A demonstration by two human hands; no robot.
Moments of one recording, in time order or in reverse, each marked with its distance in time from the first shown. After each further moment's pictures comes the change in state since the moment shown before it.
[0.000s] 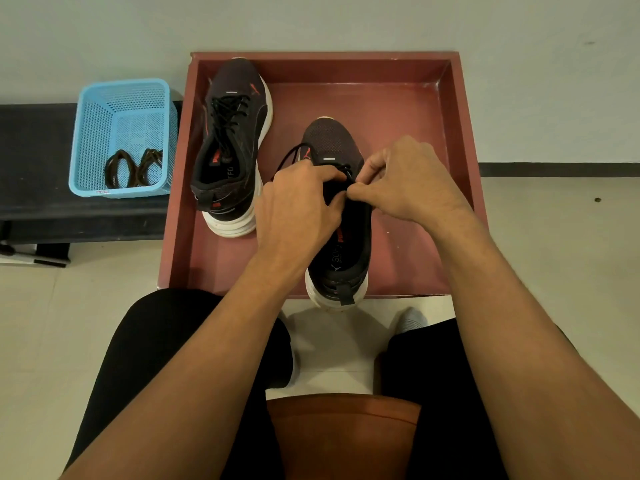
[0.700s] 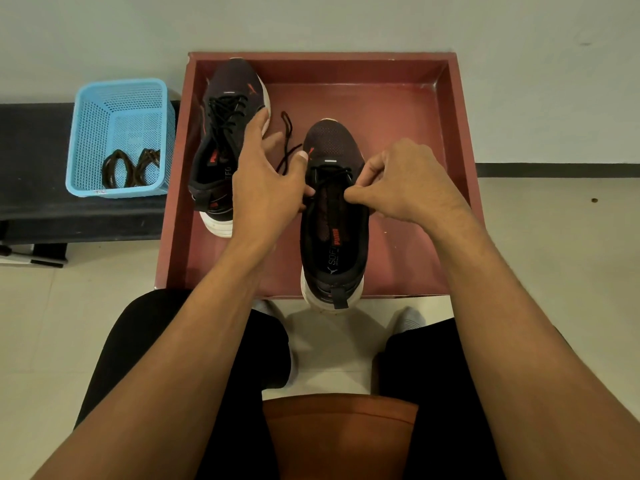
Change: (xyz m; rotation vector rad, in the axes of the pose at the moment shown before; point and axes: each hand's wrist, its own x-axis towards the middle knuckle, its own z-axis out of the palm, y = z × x) left_hand 0.016 -0.019 -0.014 -0.741 0.027 -0.368; right_hand -0.001 0.001 -0.002 0.001 -0.019 0.016
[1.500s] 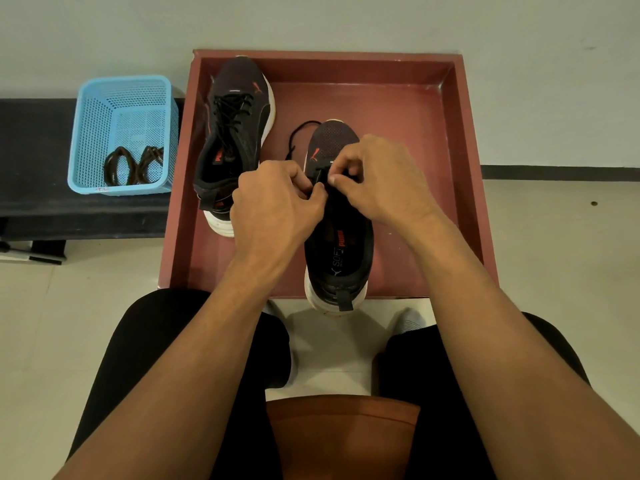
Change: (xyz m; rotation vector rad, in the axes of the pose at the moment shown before) left_hand -0.012 -0.008 0.000 0.526 0.041 0.102; right_hand 0.019 -0.005 0.028 -0.180 0.166 -0.257
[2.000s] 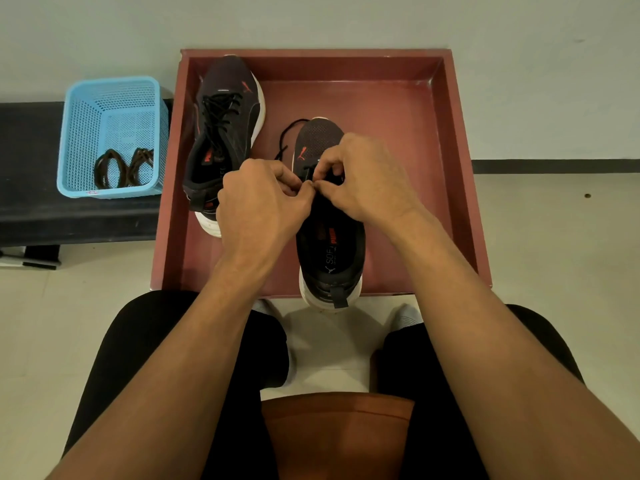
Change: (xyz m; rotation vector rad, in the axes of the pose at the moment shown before) left_hand 0.000 0.001 -0.006 -0.014 0.002 -0.013; right_hand 0.002 -0.007 0.006 -0.005 -0.042 -0.043
